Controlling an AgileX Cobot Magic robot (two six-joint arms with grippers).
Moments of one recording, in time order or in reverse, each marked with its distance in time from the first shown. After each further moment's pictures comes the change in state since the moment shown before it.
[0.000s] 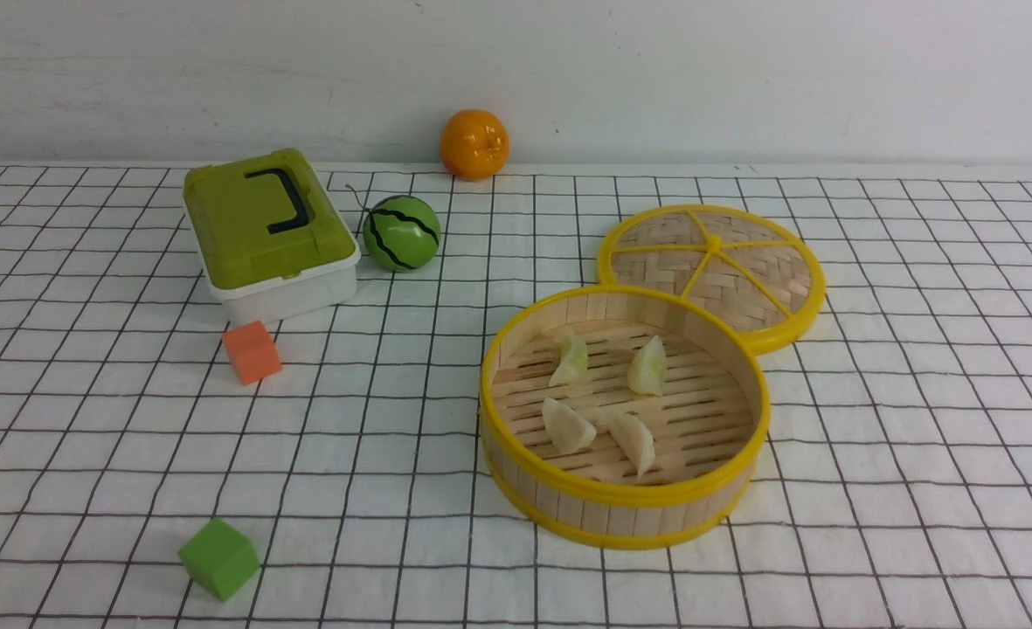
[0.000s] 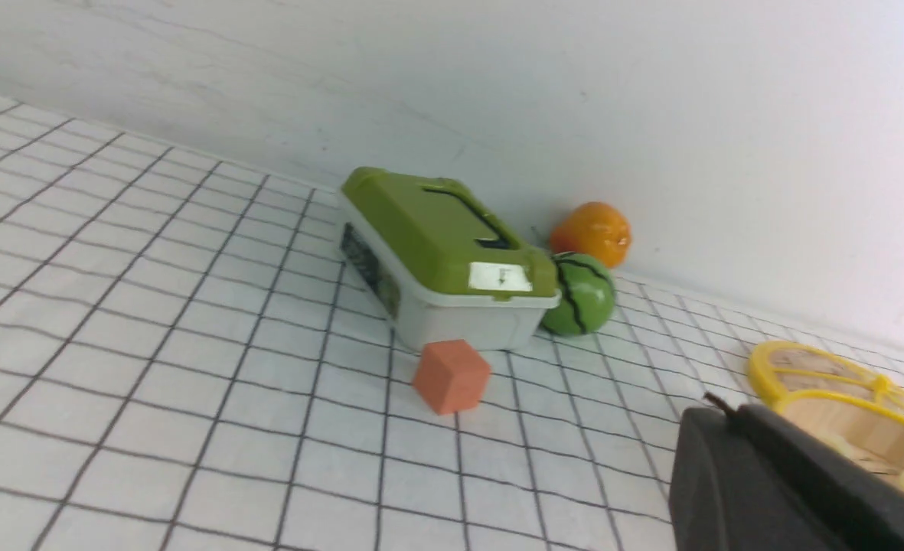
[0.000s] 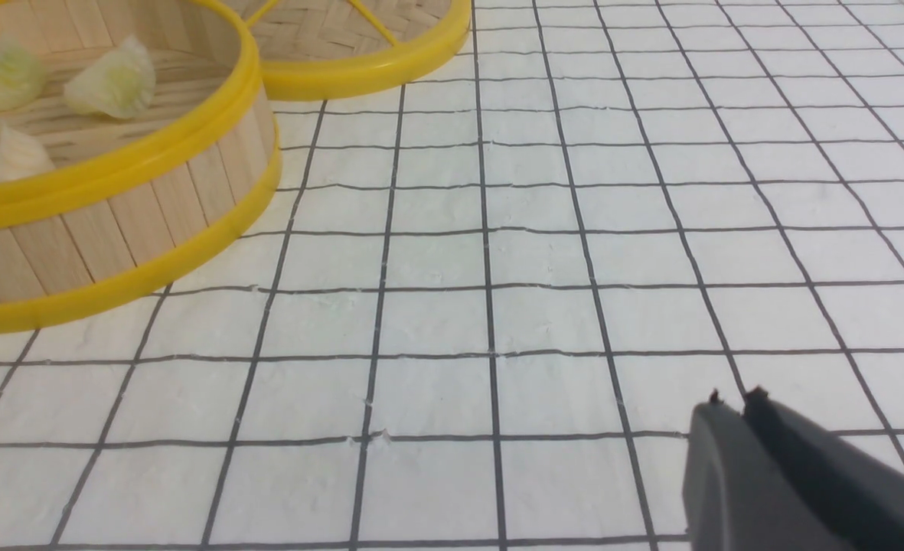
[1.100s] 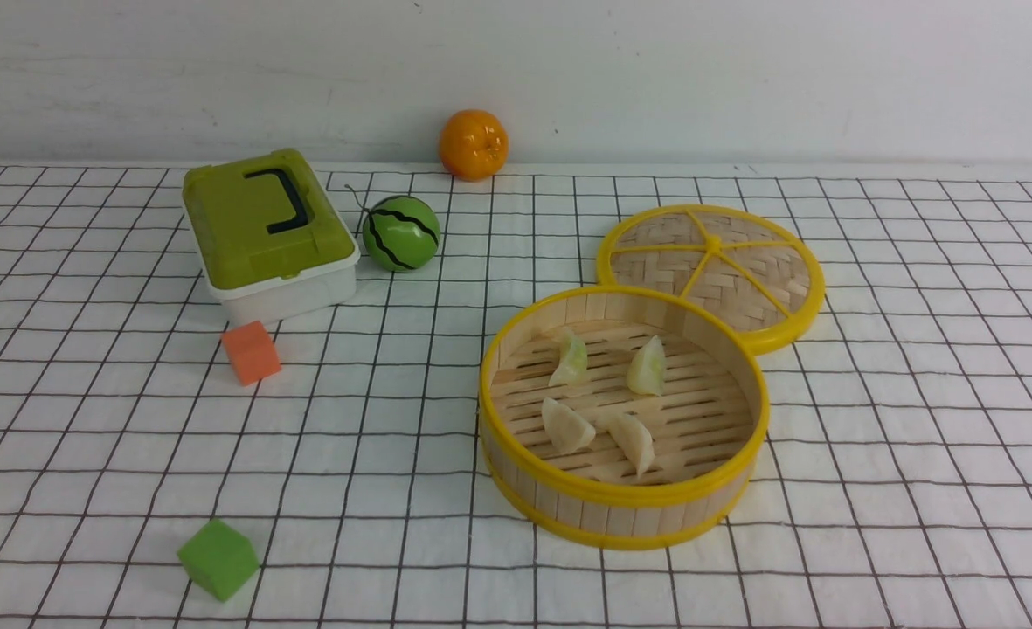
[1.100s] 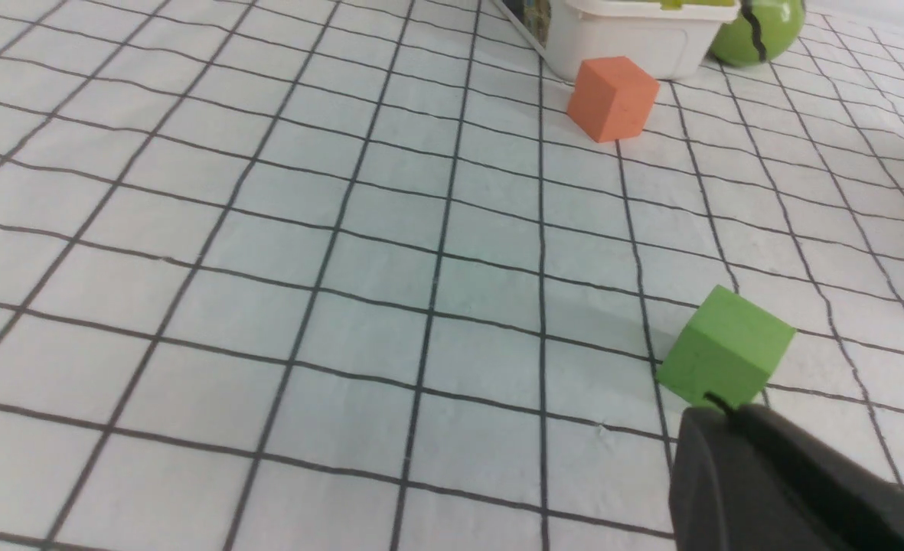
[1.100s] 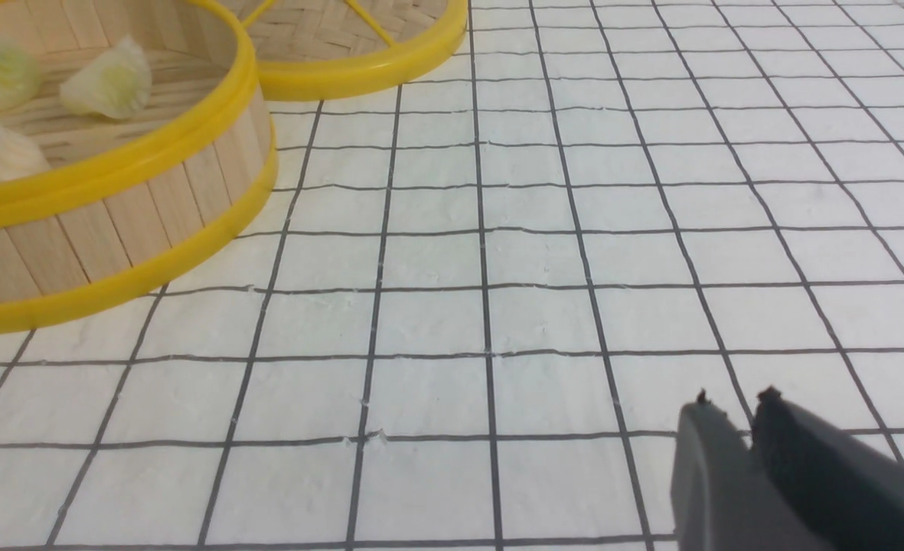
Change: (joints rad) right arm -0.003 0.000 0.000 -0.001 0.001 -0.002; left arm 0.075 -0.069 0.094 0.083 0.269 0.031
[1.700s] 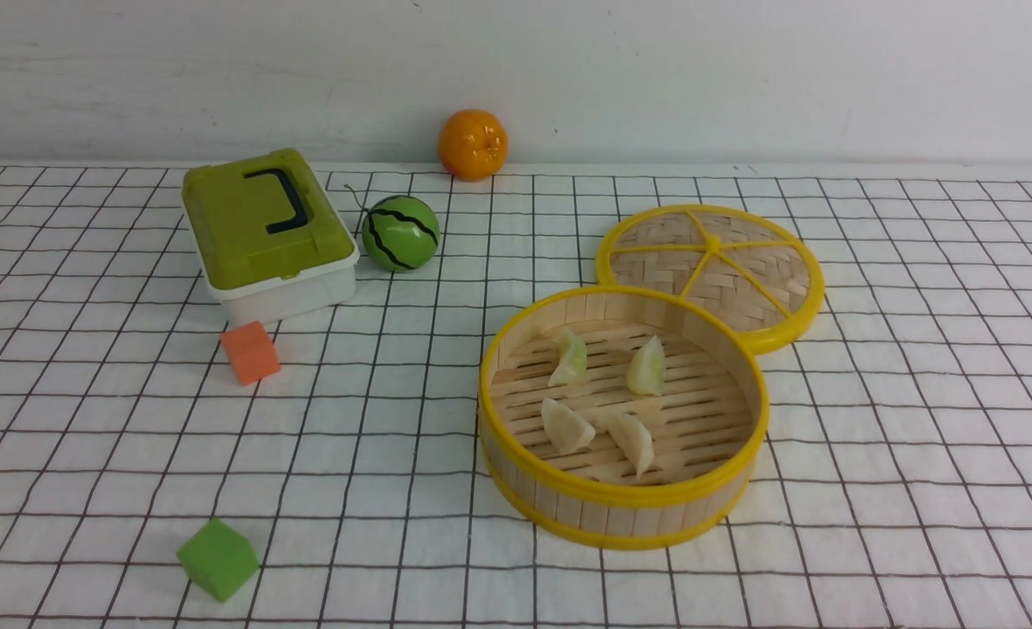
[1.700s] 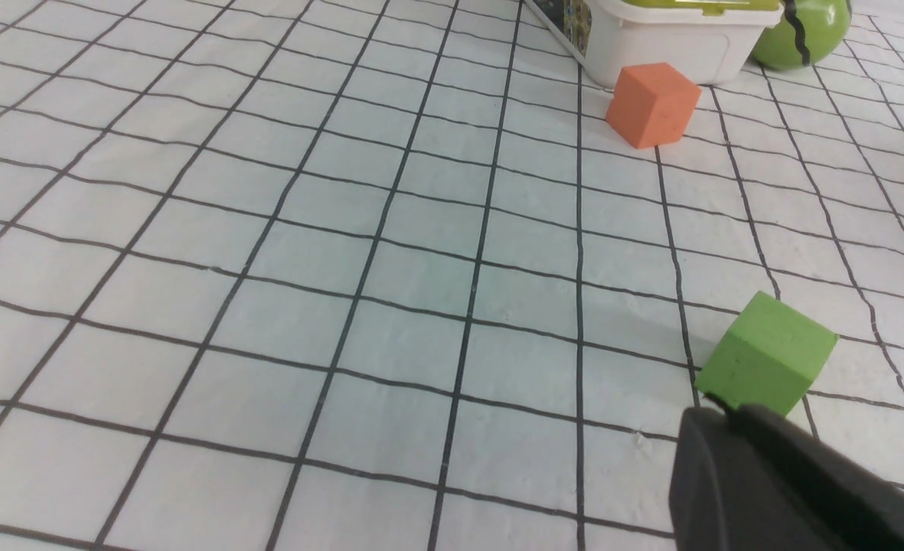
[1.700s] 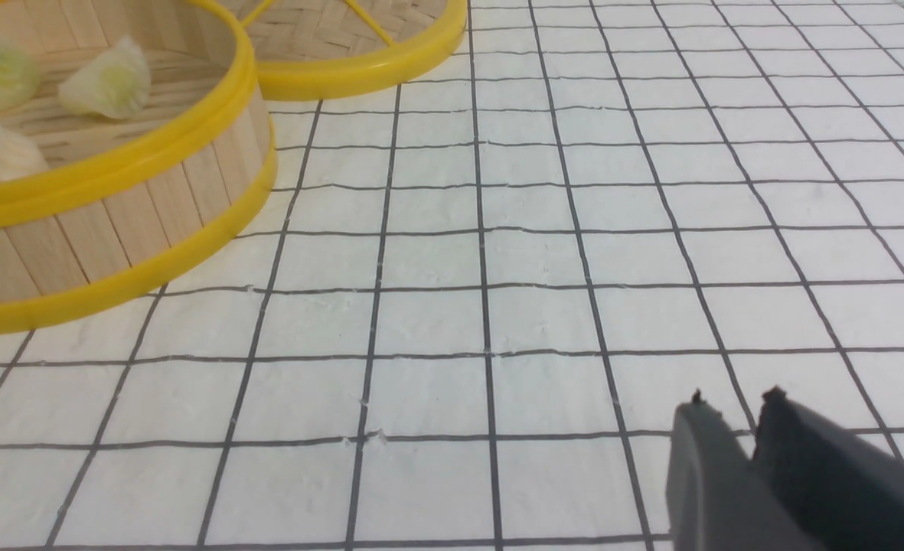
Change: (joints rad) right arm 0.000 0.000 0.000 0.000 0.000 0.001; left arm 0.015 0.000 0.000 0.028 0.001 0.000
